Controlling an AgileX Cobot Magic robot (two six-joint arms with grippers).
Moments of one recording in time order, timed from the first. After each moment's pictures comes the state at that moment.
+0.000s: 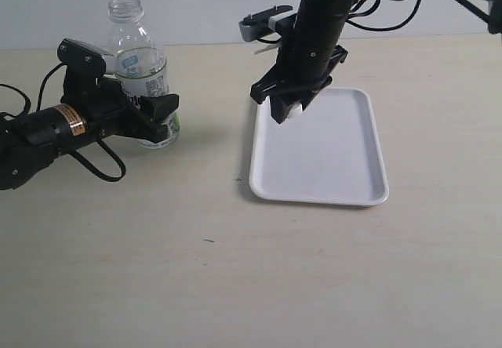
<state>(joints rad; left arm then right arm) -0.23 2.09 -0.82 0.53 -0.94 -0.22 0.28 2.30 -1.89 0.13 1.10 -0.29</state>
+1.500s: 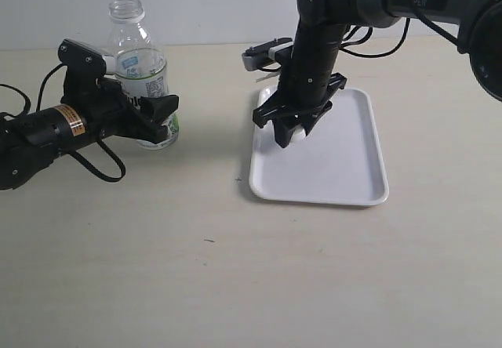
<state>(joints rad) -0.23 2.09 -0.82 0.53 -0.93 -0.21 0.28 2.38 -1.89 0.13 1.12 -0.26</state>
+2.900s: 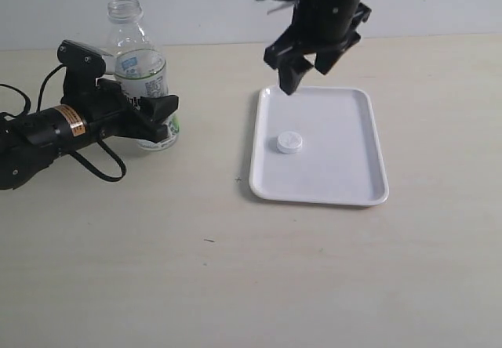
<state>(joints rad) -0.23 2.09 -0.82 0.52 -0.93 -0.24 0.28 2.12 -1.89 0.09 1.21 -0.29</state>
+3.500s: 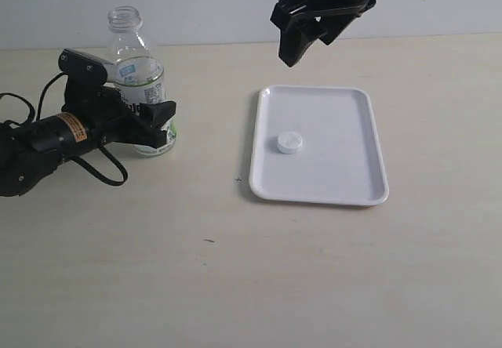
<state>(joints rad) -0.23 2.14 -0.82 0.47 -0.95 -0.19 0.28 1.94 -1.80 0.17 1.23 -0.36</state>
